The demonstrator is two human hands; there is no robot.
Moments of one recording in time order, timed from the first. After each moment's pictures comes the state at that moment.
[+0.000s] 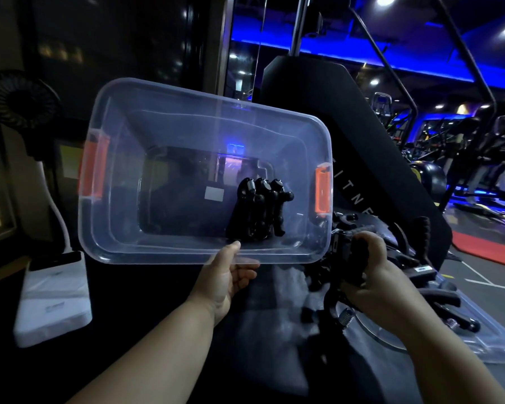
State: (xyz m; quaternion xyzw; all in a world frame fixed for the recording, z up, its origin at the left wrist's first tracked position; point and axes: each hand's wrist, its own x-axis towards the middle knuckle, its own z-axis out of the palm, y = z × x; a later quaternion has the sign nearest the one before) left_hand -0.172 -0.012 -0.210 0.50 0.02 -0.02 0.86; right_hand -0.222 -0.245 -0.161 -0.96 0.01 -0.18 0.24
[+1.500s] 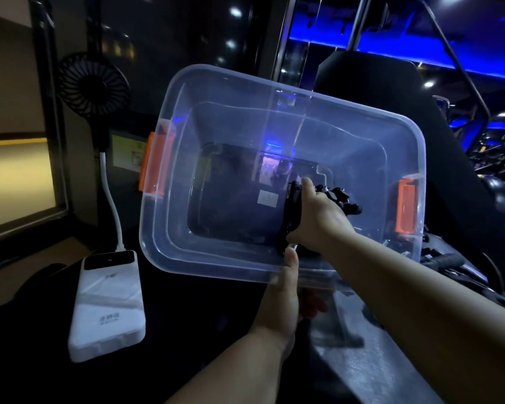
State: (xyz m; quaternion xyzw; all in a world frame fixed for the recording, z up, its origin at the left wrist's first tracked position) left_hand -0.158 -0.009 -0.222 0.48 -0.05 0.00 0.88; right_hand -0.062 -0.071 -0.128 -0.97 -0.11 -0.19 0.08
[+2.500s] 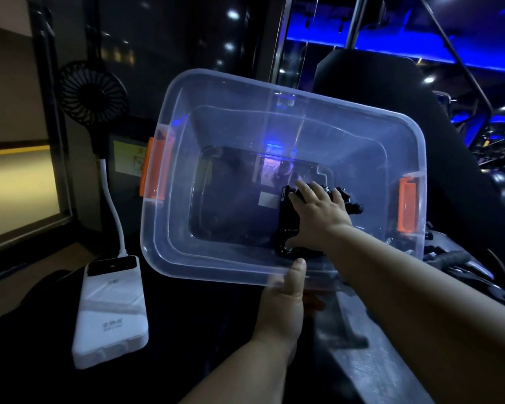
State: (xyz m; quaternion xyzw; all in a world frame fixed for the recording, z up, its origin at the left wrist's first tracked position) left_hand -0.153 -0.011 -0.230 0.52 0.01 0.05 0.85; right_hand -0.033 -0.080 -0.137 -0.96 -0.15 -0.18 -0.16
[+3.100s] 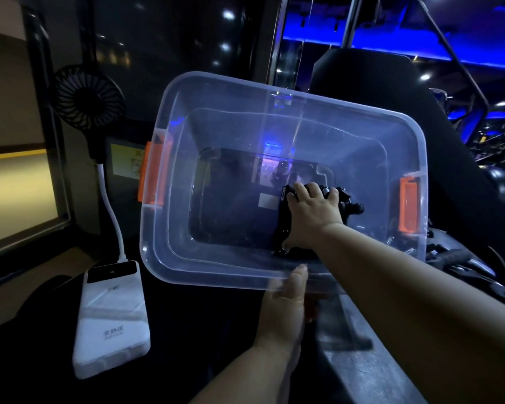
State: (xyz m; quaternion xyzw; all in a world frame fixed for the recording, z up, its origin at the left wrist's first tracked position) left_hand -0.160 -0.007 -0.224 0.45 -0.01 0.04 0.89; right_hand -0.026 -0.062 -0.137 -0.95 -0.12 -0.20 -0.20
